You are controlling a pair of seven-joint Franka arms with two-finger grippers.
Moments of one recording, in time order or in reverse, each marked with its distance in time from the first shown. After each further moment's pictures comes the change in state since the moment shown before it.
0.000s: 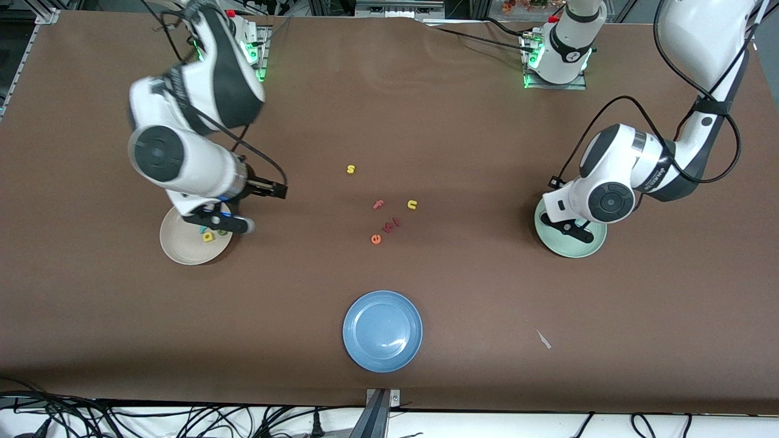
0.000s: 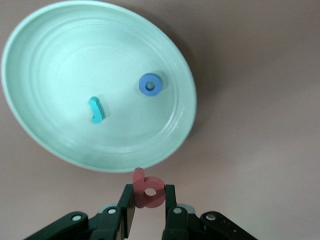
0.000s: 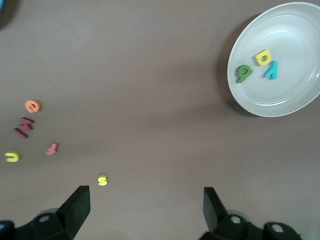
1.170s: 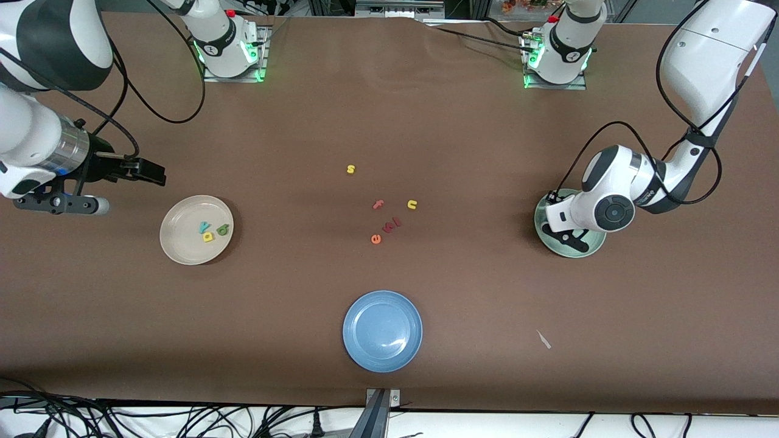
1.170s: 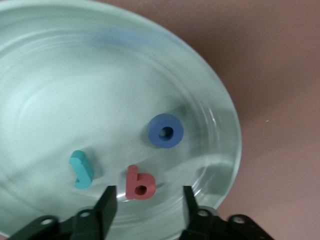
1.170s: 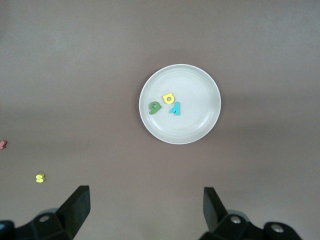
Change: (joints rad) left arm 0.073 0.123 -0.002 -0.061 0.080 0.220 0.010; right arm -0.356 -0.156 0.120 -0.001 -0.151 -0.074 -0.343
